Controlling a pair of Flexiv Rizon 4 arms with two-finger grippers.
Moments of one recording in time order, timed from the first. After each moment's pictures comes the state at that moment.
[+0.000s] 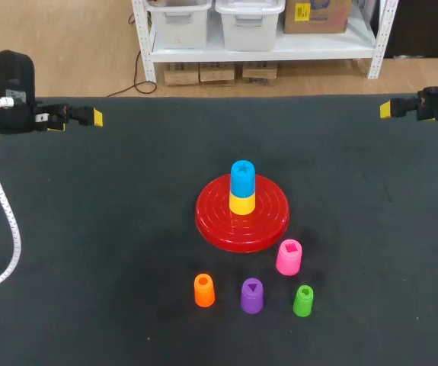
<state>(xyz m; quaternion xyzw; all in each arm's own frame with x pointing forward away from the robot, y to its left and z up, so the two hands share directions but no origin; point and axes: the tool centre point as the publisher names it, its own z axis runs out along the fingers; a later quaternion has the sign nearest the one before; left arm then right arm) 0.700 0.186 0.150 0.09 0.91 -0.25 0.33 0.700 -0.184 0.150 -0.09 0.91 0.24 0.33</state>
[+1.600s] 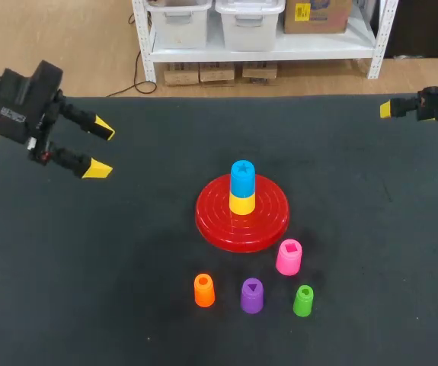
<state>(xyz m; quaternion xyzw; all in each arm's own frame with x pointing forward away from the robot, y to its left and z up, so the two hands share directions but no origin) 0.616 0.133 0.158 0.60 0.69 -0.31 0.28 0.700 -0.184 0.150 -0.09 0.91 0.24 0.33</state>
